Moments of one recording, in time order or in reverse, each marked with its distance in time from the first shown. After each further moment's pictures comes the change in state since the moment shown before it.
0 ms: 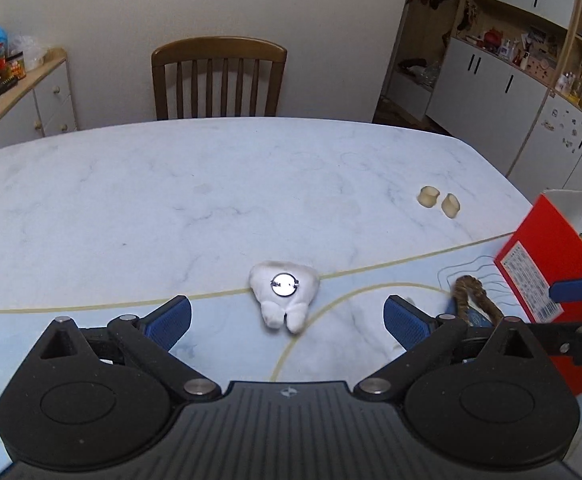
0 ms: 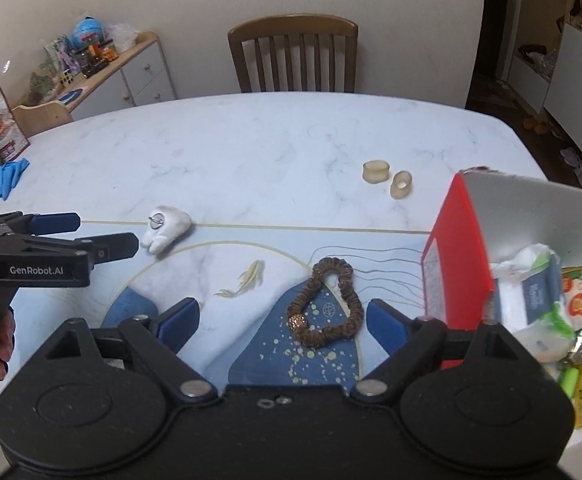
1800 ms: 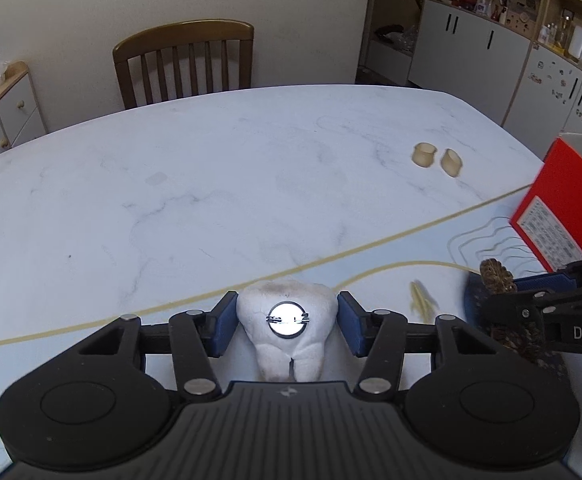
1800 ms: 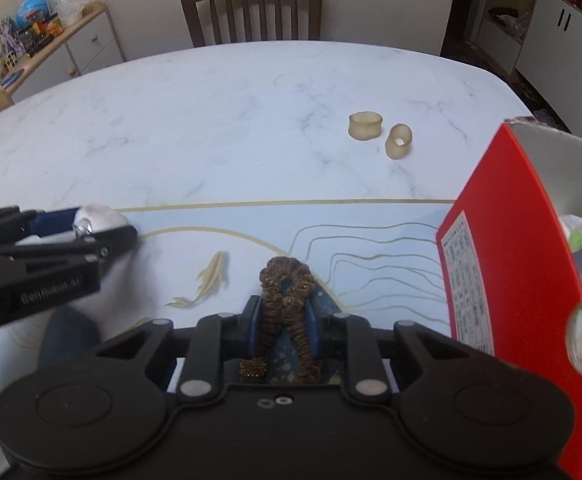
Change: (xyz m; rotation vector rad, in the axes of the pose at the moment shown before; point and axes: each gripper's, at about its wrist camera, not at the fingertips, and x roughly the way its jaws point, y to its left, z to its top) left arm 0.044 -0.024 -0.002 0.130 0.058 -0.014; right arm 0.066 0.002 0.007 0.071 0.103 -0.108
